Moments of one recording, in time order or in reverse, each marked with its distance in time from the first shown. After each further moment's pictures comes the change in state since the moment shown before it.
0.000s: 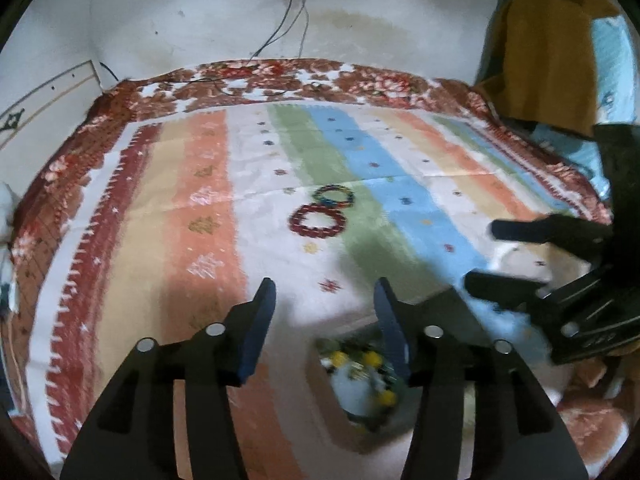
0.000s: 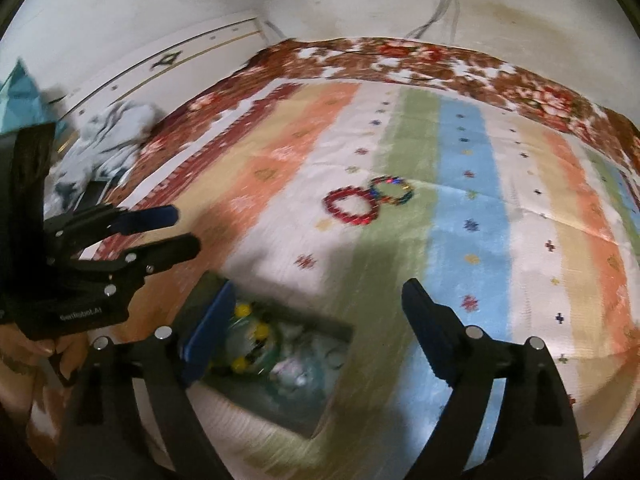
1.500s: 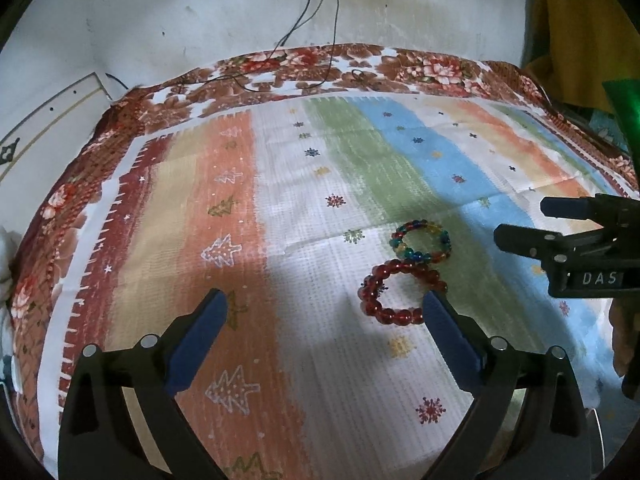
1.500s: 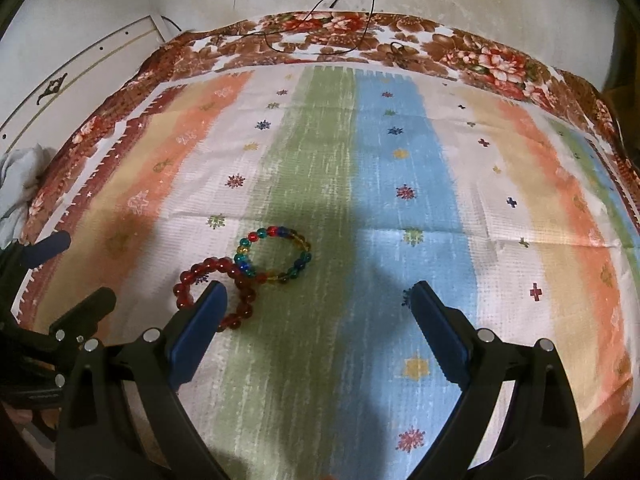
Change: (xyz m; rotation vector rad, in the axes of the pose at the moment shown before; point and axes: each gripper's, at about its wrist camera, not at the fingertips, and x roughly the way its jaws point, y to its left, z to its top) left arm 0.124 0.033 0.072 0.044 0.024 0.147; right arm 0.128 -0.092 0.080 0.145 0.078 -0.213
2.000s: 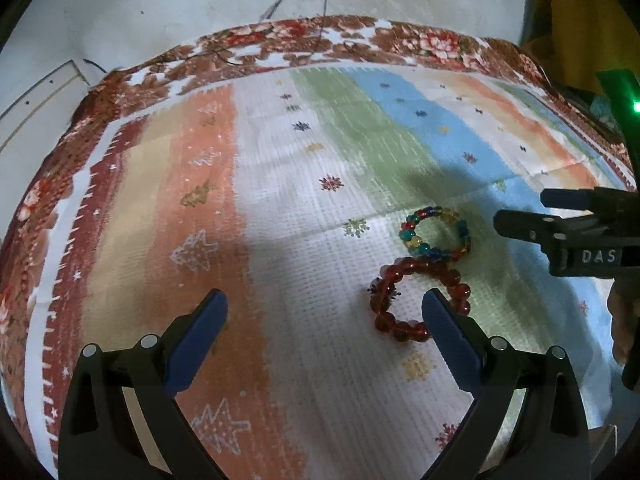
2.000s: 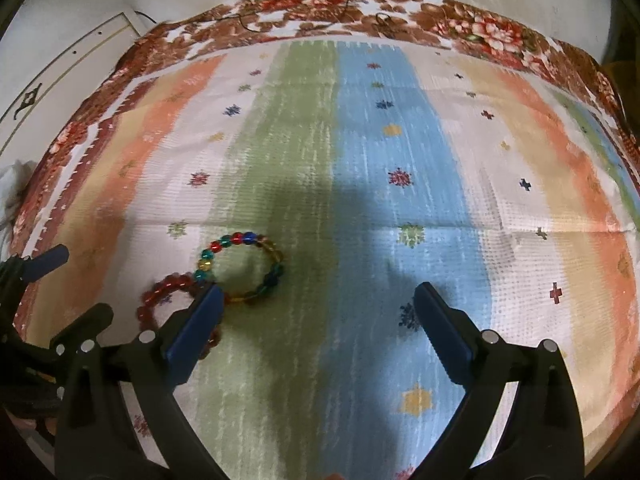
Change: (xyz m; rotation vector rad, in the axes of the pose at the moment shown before) left arm 0.050 0.002 0.008 0.030 0.099 -0.043; right arm 0.047 -0.020 0.014 0.069 0.080 -0.010
